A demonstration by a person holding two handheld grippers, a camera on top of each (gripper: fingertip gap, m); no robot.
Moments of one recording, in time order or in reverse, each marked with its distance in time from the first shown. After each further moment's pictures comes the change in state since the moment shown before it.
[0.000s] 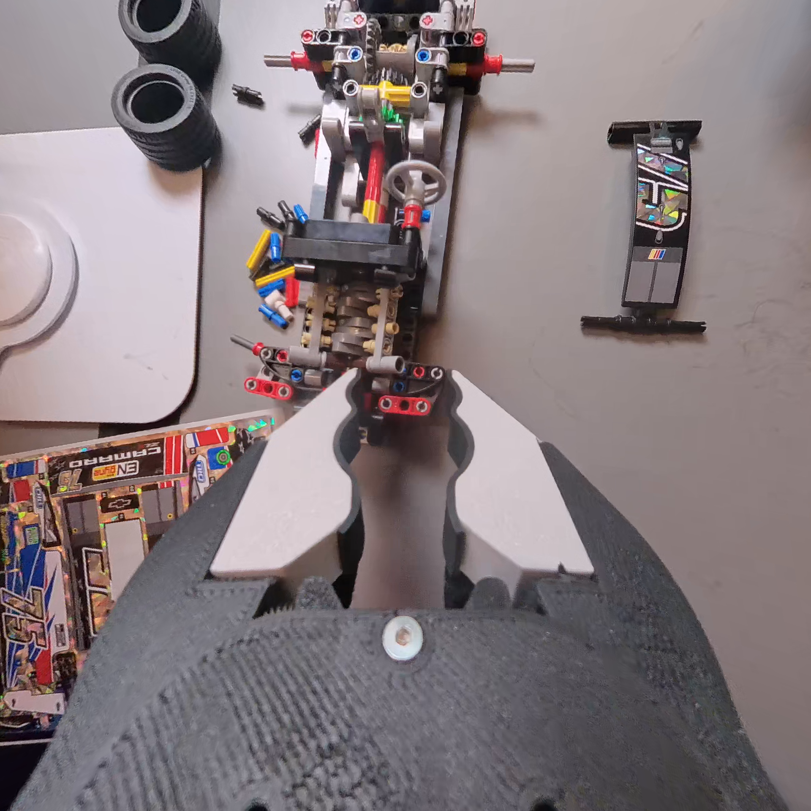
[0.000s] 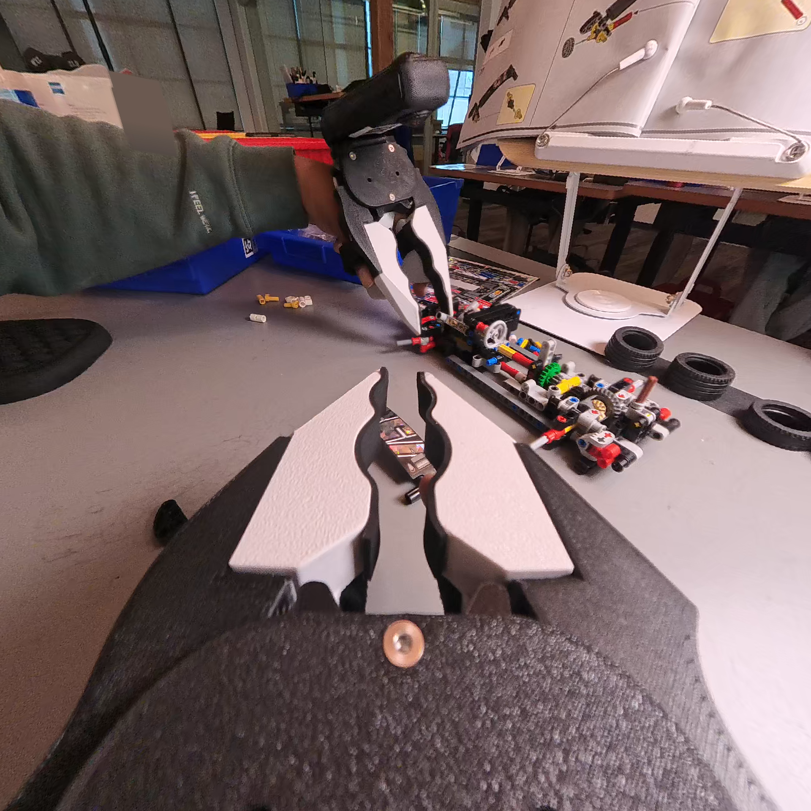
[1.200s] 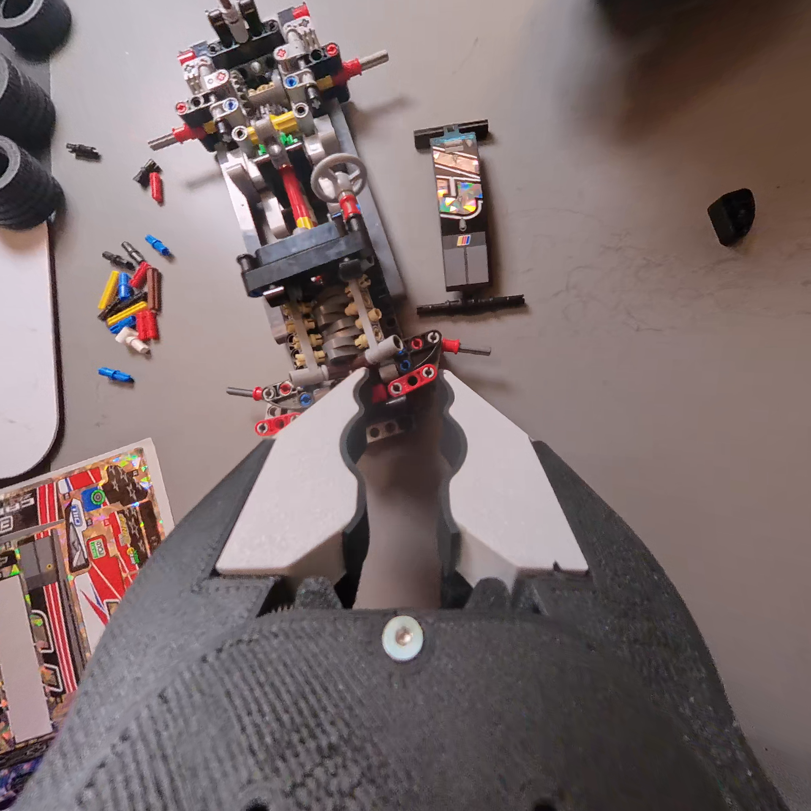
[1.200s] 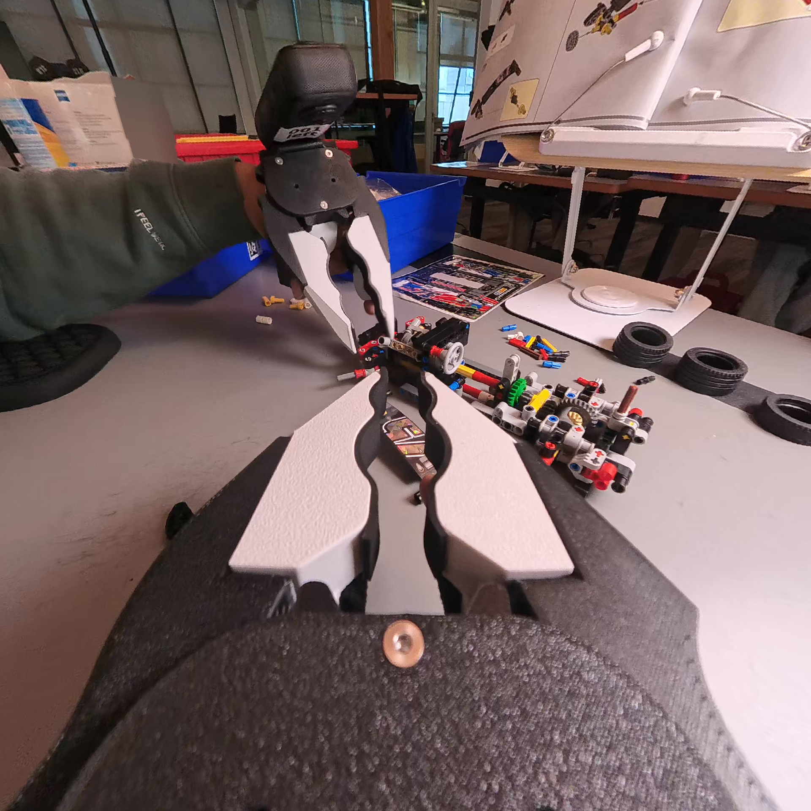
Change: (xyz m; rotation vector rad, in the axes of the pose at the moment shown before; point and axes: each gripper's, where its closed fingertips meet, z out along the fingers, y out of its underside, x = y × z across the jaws) left arm 0.074 0.002 -0.013 0.055 0.123 0.103; right arm -0.003 0.000 0.000 -0.002 -0.004 0.019
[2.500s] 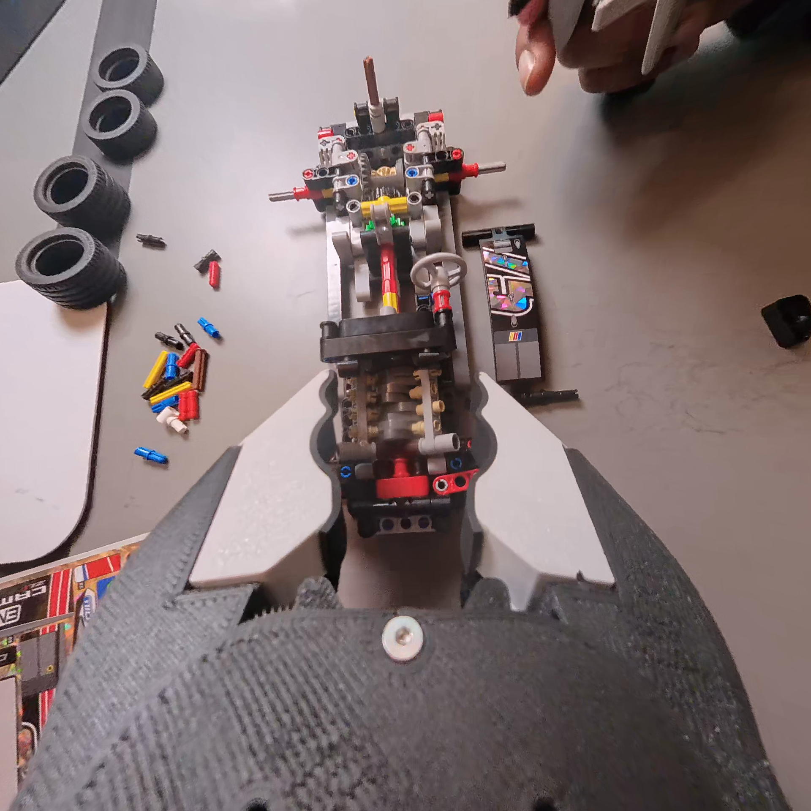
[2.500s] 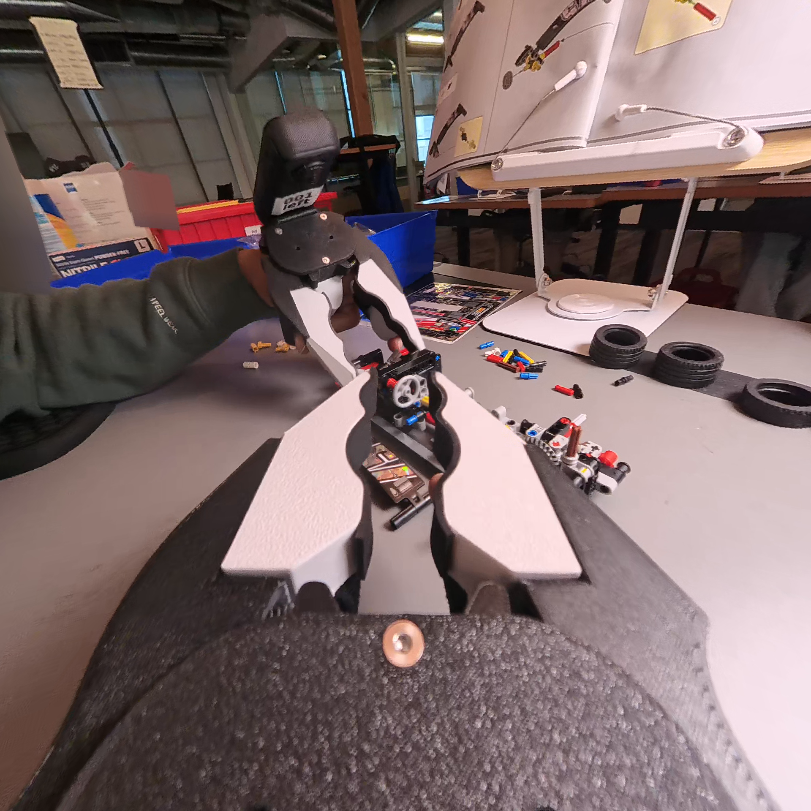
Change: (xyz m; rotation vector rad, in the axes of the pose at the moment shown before) left arm -0.021 -0.035 0.026 0.133 -0.041 -0.004; right arm 0.025 -0.010 0.001 0.085 0.030 0.109
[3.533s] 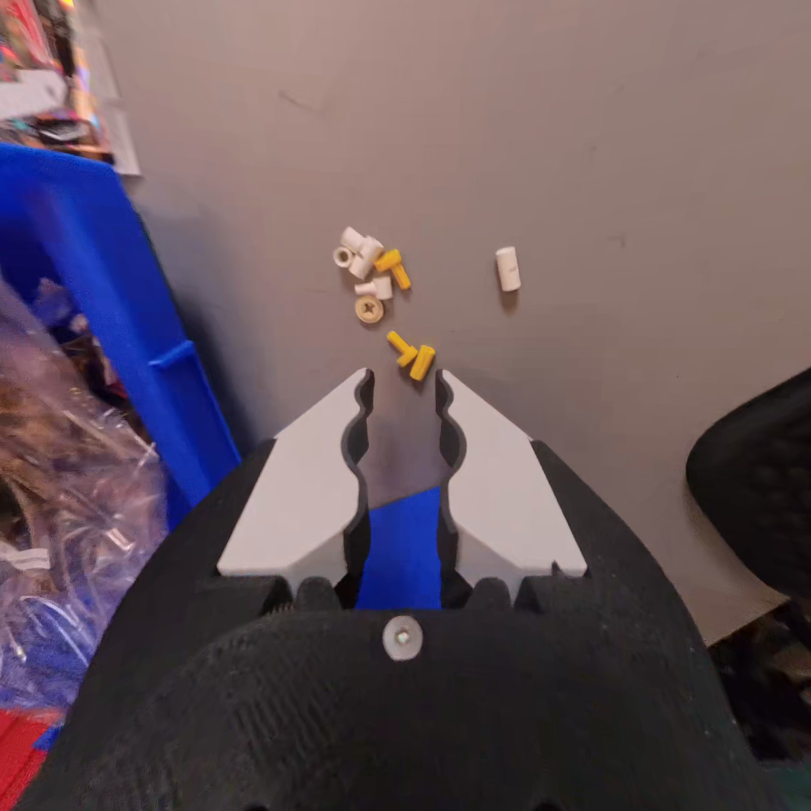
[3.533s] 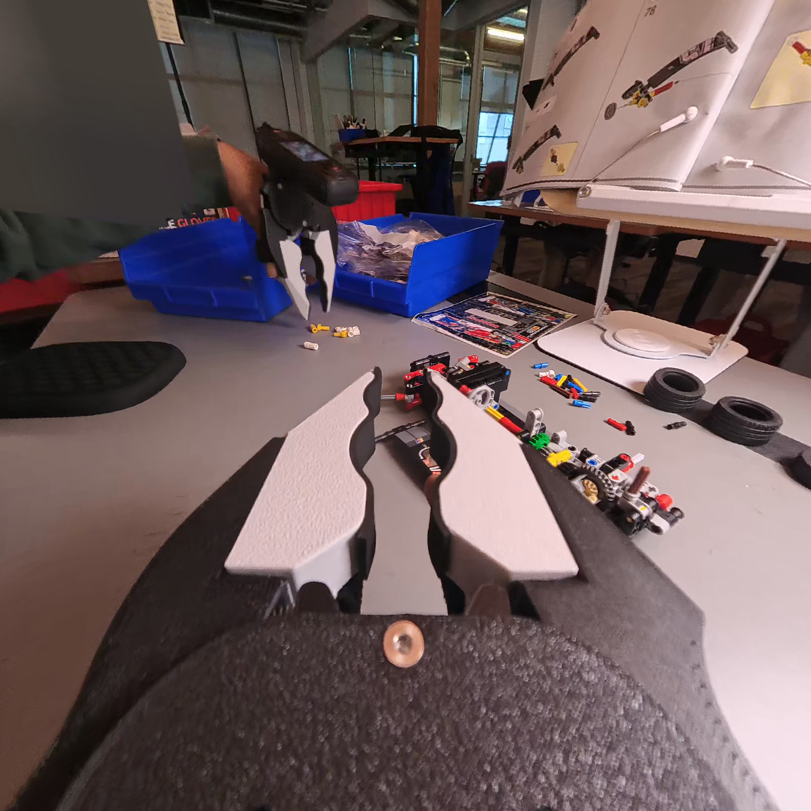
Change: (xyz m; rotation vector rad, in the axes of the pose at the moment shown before) left arm 0.050 0.189 -0.181 -0.780 -0.101 -0.337; right arm -0.049 -0.010 -0.013 -0.018 -0.126 -0.123
